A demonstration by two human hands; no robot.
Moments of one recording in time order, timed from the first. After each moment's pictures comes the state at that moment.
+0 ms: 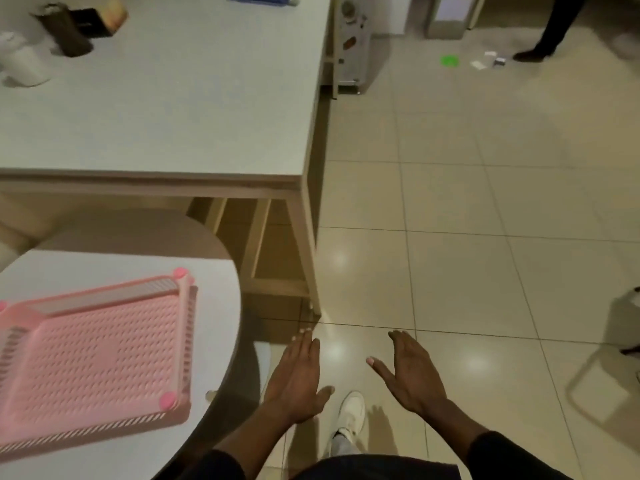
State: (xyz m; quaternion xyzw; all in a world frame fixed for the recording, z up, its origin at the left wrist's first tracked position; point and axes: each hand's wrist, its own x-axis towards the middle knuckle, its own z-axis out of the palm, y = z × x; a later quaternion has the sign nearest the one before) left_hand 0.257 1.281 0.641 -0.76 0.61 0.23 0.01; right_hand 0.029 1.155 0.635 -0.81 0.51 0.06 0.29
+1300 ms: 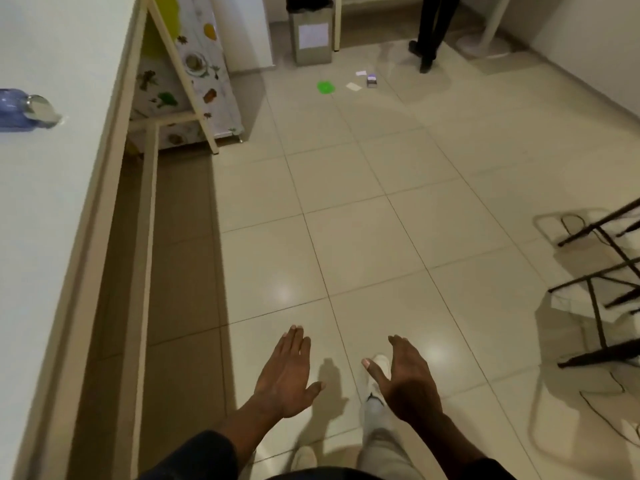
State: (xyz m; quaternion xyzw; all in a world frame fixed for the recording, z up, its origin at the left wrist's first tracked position) left_hand 0.232 0.734 0.626 -0.62 0.77 0.16 0.09; right_hand -0.033 0.719 0.647 -0.72 0.65 -0.11 0.21
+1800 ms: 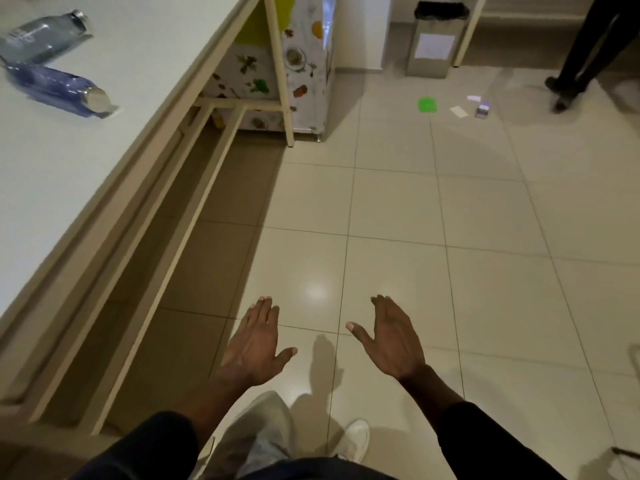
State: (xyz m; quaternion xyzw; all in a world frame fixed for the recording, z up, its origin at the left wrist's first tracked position) left_hand 0.222 0.547 0.679 -0.80 0.59 0.13 0.04; right_hand -0.032 0.390 0.667 -0.86 0.46 -0.03 0.21
